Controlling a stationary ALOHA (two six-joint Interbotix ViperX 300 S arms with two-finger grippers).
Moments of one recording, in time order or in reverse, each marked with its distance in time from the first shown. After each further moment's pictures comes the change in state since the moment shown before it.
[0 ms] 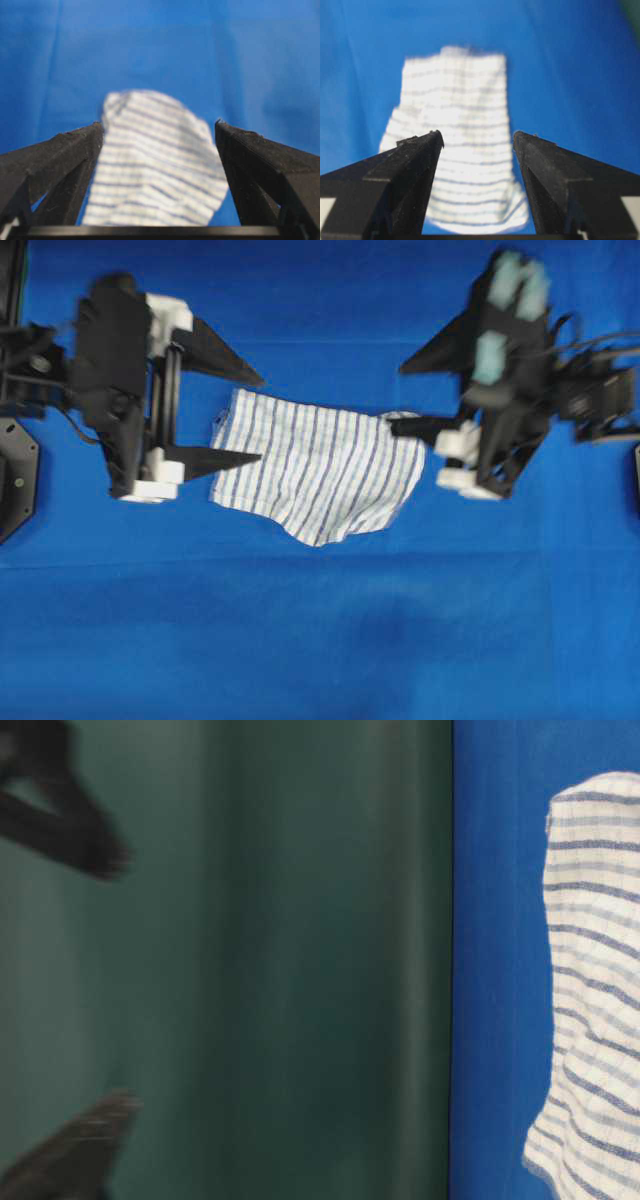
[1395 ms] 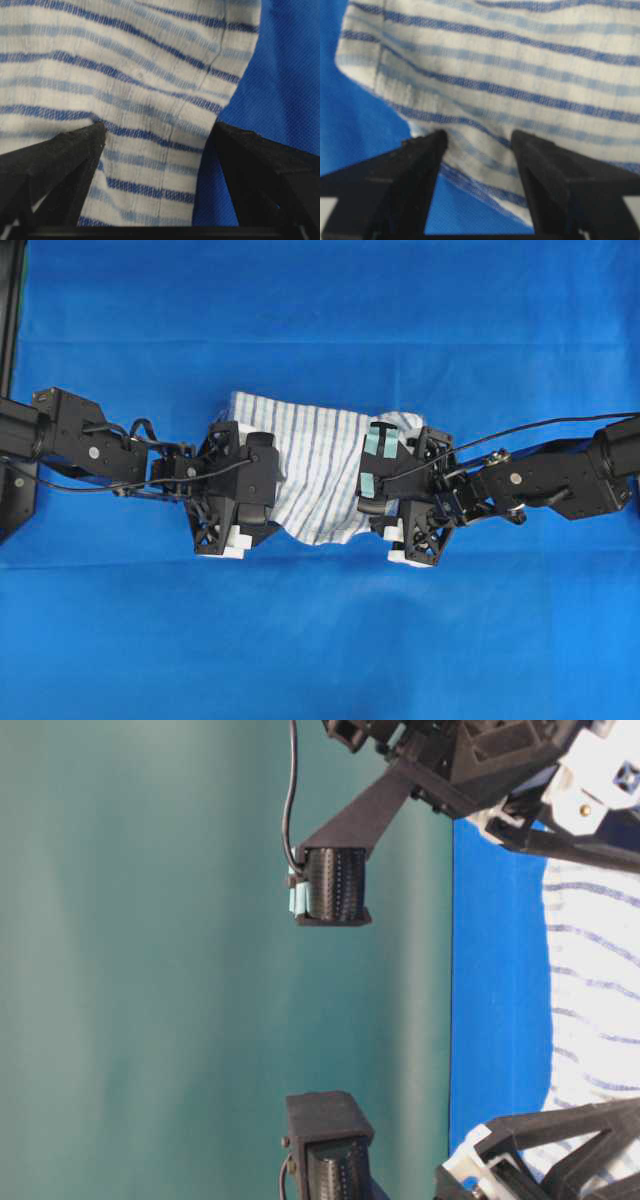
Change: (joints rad) left arm -0.066 0.604 0.193 -0.003 -0.426 -0.017; right arm 0.002 0.509 0.250 -0.002 -0.509 0.158
